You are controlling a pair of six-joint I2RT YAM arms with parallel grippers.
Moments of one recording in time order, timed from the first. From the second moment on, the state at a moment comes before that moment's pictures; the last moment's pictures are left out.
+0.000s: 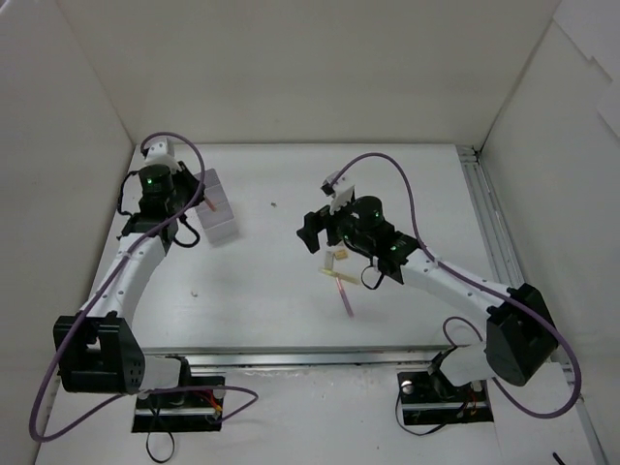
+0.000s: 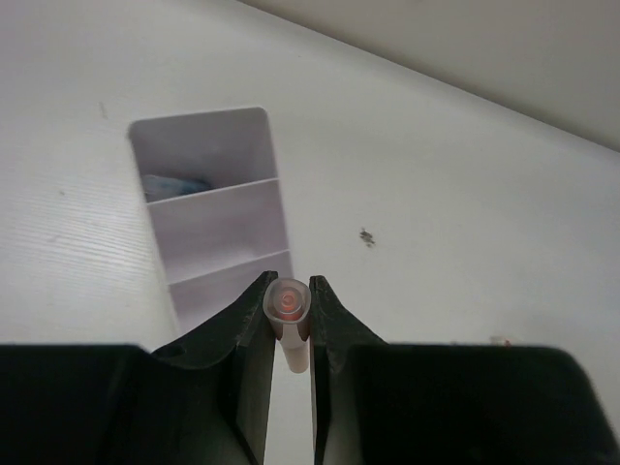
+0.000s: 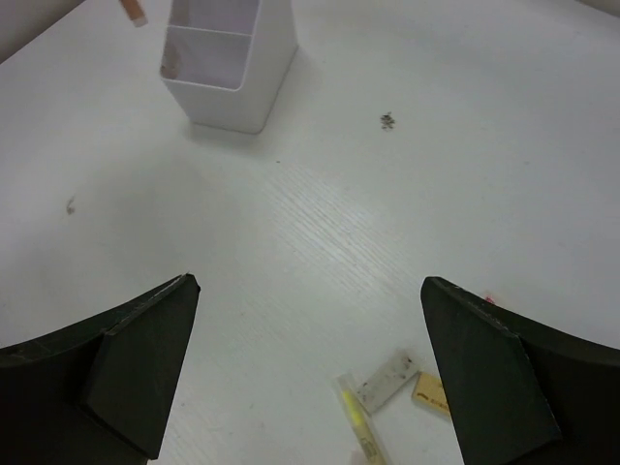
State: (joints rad) left arm -0.08 1.33 1.07 -0.10 0.05 -0.43; right arm 0.66 1.42 0.93 0.18 -0.17 0.10
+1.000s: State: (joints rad) left arm 0.06 1.67 1.26 0.12 -0.03 -0.23; right arm 0.51 1.31 0.87 -0.04 0.31 0.17
